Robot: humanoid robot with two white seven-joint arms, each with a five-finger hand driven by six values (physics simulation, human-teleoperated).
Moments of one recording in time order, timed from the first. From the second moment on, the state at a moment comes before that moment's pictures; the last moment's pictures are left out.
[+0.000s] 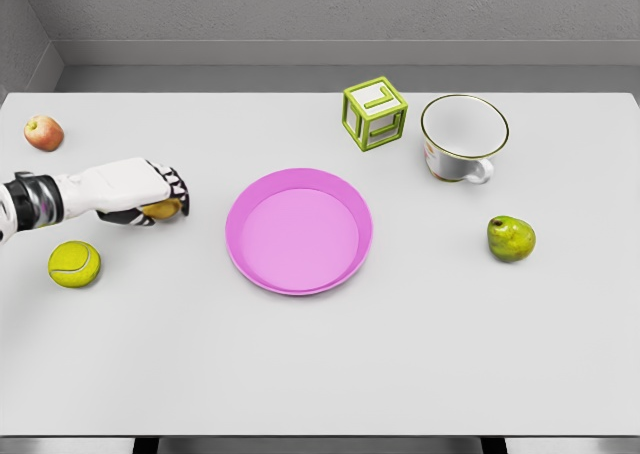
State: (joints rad) left arm -0.54 0.75 -0.53 -1.36 -0.61 -0.61 -0.49; right arm 0.02 0.00 -0.27 0.07 0.33 -0.13 -0.20
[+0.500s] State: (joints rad) left arm -0.54 0.75 -0.53 -1.48 -0.61 -0.61 -0.51; right arm 0.02 0.00 -0.27 0.07 0.33 -0.13 -0.20
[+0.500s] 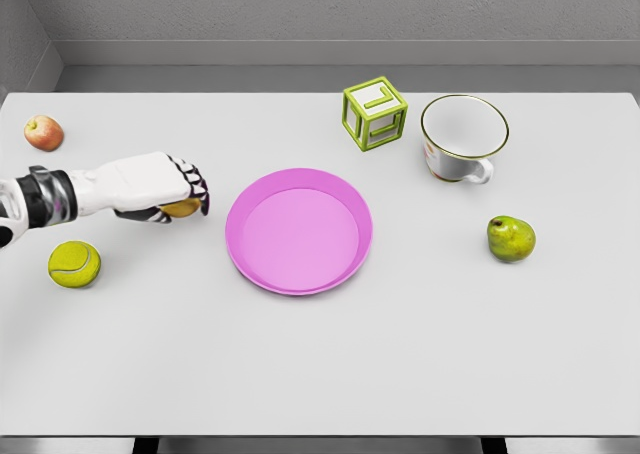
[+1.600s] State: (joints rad) left arm -0.52 0.71 -0.50 -1.59 -0.60 -0.61 -0.56; right arm 0.02 0.00 -0.27 0.07 0.33 -0.13 -0.20
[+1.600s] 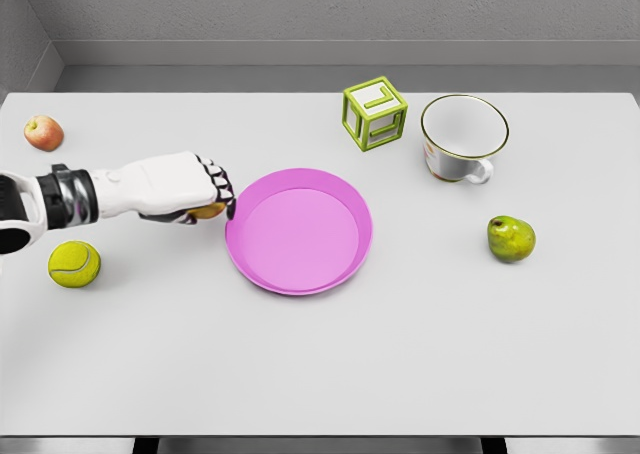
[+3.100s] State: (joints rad) left arm -0.51 0.64 -0.35 -1.59 -0.52 -0.61 -0.61; right arm 0.02 0.00 -0.27 0.07 0.33 -0.13 -0.20
